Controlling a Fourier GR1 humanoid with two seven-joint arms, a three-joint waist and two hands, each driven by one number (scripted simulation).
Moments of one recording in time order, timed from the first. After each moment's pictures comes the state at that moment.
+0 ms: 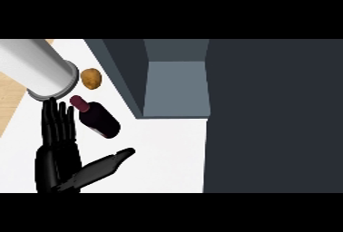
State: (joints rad) left arm 0.10 0.11 -0.28 -1.91 0.05 0.65 -0.08; right arm -0.04 -0.18 -0.02 -2.41 -0.28 0.13 0.55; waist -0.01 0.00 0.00
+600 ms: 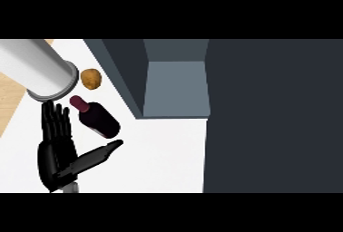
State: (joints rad) left arm 0.07 0.09 -0.11 -1.67 0.18 0.52 -0.30; right arm -0.06 -0.18 -0.04 -2.42 -0.29 0.13 0.57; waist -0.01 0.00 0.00
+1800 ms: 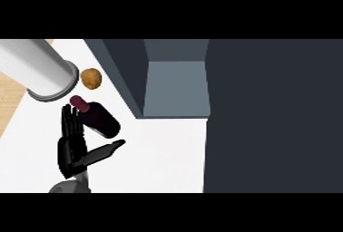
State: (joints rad) left arm -0.05 0.06 0.04 -1.21 0.27 0.29 -0.59; right arm -0.11 -0.17 -0.04 -2.41 -0.29 0.12 0.61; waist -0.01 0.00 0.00
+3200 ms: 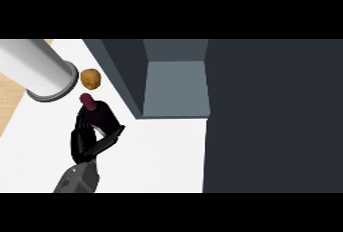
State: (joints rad) left arm -0.28 0.06 0.17 -0.76 0.33 0.10 -0.81; right arm -0.10 -0.17 -0.03 -2.41 -0.28 0.13 0.61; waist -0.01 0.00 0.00
